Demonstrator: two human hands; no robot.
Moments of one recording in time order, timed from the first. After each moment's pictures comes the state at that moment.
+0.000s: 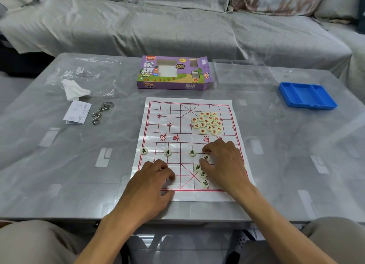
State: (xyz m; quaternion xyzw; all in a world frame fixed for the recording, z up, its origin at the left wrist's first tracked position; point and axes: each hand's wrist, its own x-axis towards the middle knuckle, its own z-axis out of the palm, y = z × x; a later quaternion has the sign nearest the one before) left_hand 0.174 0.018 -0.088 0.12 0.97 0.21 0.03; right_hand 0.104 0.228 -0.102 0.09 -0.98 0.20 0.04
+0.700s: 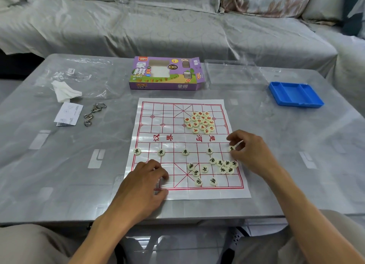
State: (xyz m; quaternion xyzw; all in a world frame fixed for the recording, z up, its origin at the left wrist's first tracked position) left_hand 0.174 0.018 -0.090 0.12 0.97 0.21 0.03; right_hand 0.081 0.305 -0.071 -0.01 -0.95 0.30 -0.06
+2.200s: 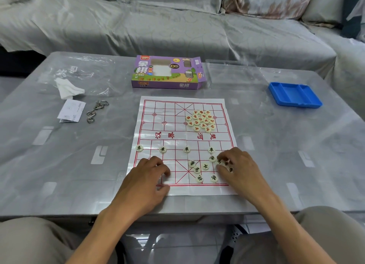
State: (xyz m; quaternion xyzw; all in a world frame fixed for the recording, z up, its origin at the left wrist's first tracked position) left_hand 0.175 0.016 -0.091 0.12 0.97 0.21 0.03; right_hand 0.136 0.279 -0.091 0.06 -0.98 0.21 -0.02
